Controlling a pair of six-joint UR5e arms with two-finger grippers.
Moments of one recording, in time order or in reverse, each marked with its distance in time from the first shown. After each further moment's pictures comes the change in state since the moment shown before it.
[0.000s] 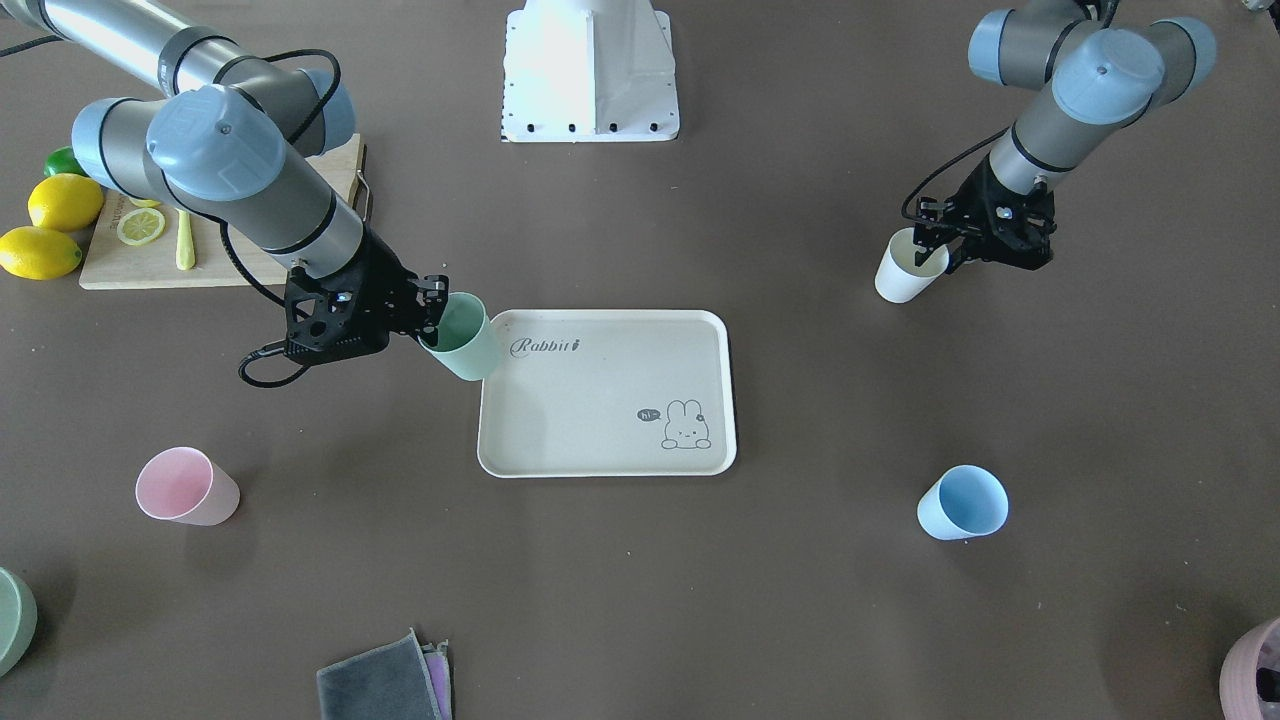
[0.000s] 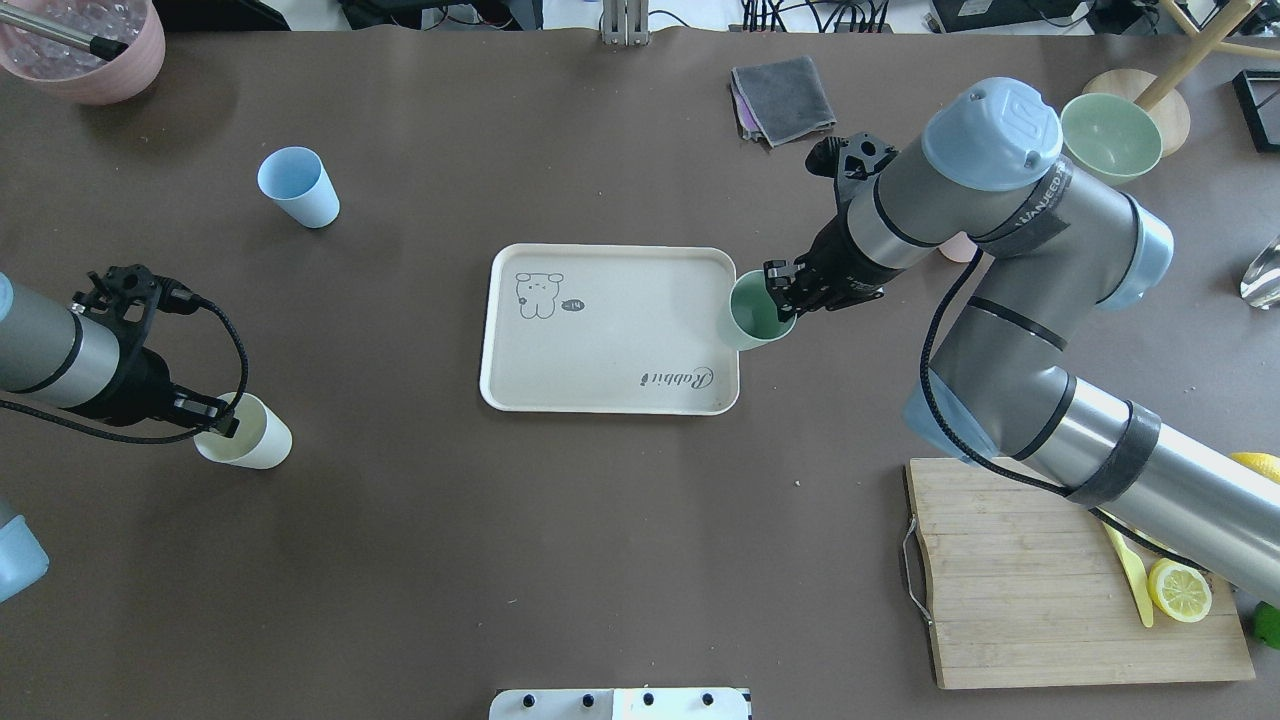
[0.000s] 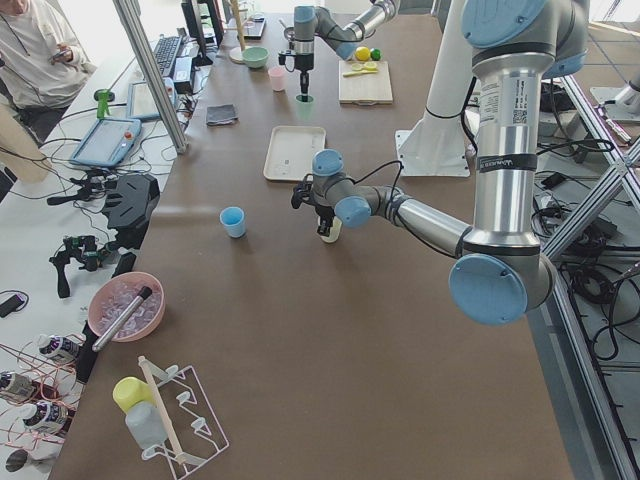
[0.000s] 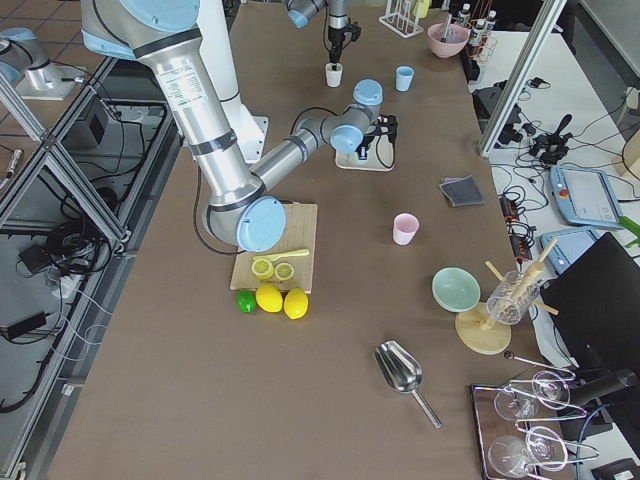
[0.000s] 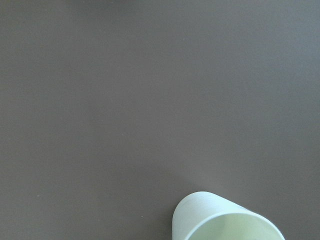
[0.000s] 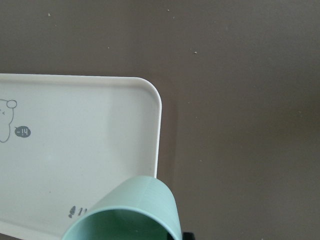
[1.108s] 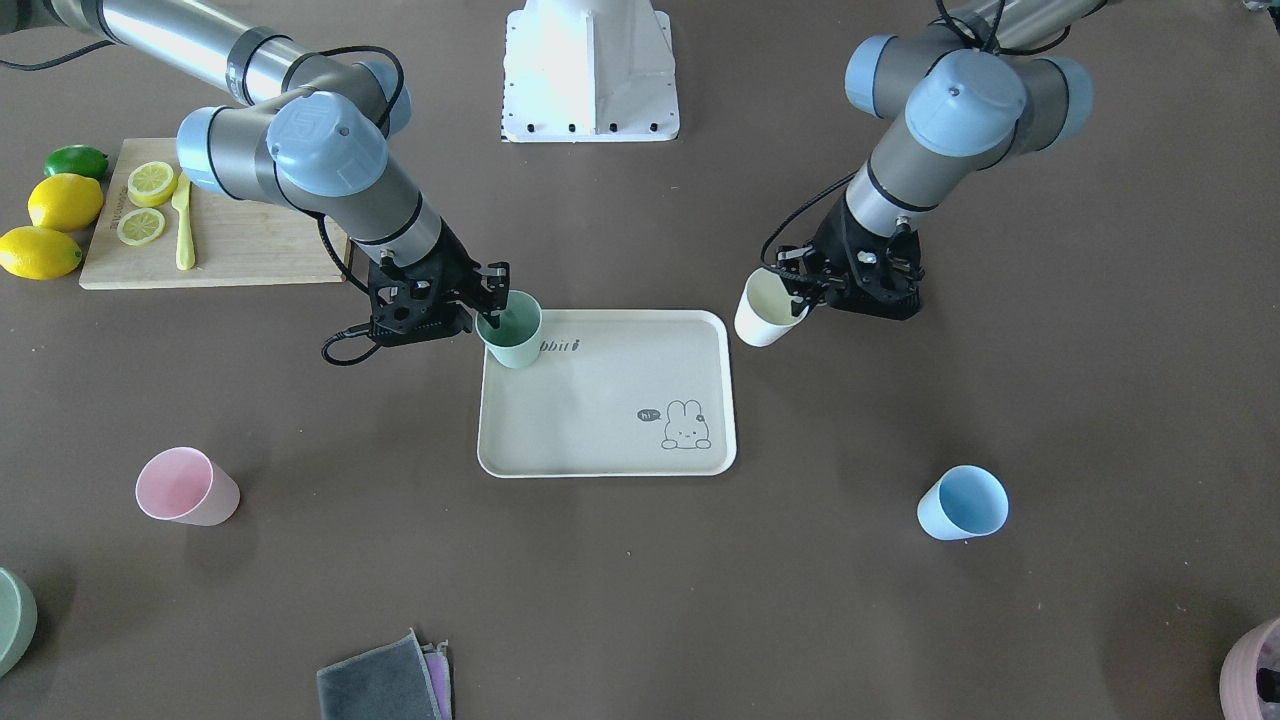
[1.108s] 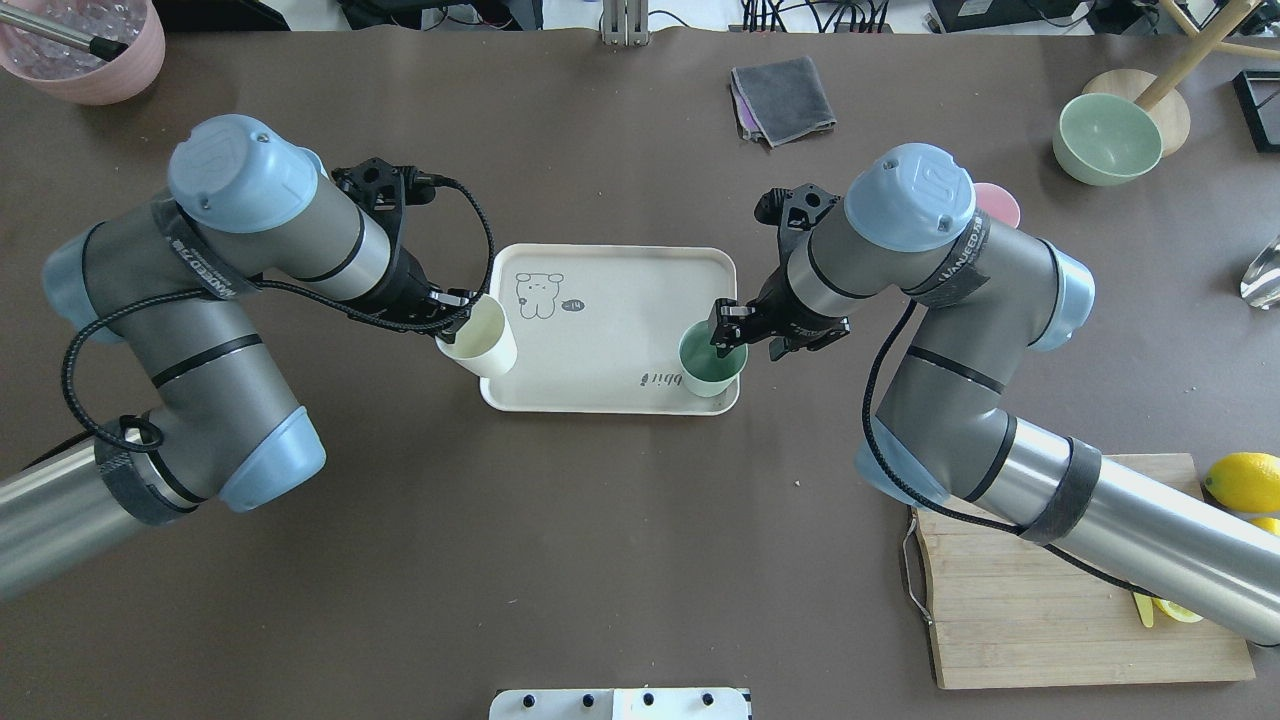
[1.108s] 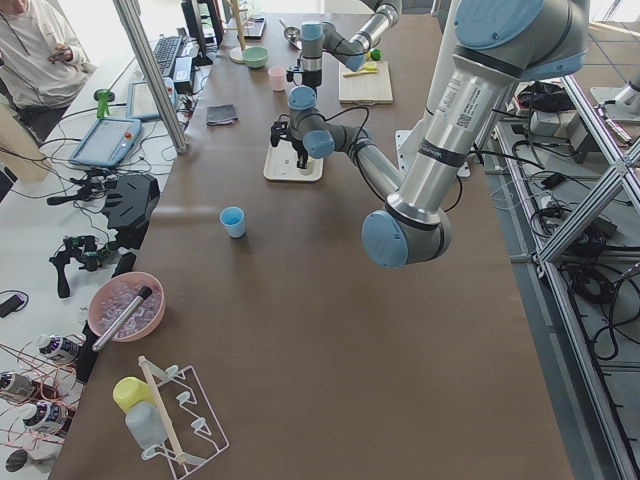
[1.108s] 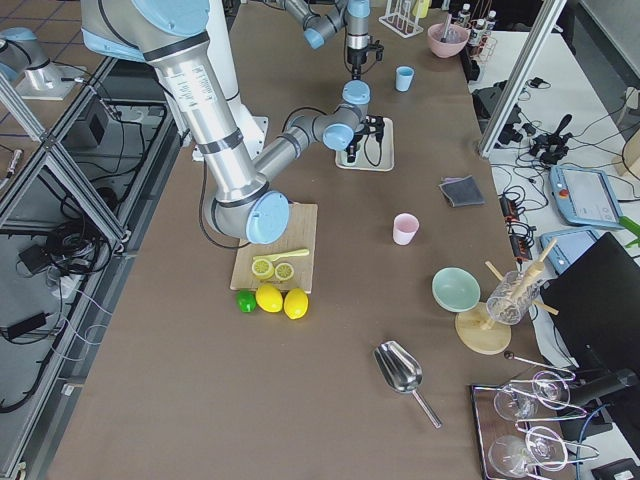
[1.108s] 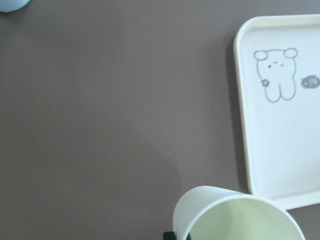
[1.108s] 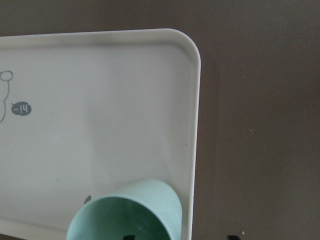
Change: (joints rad) left arm 0.069 -0.535 0.192 0.193 0.060 -0.291; right arm -0.058 0.029 -0.033 0.003 -0.036 0.057
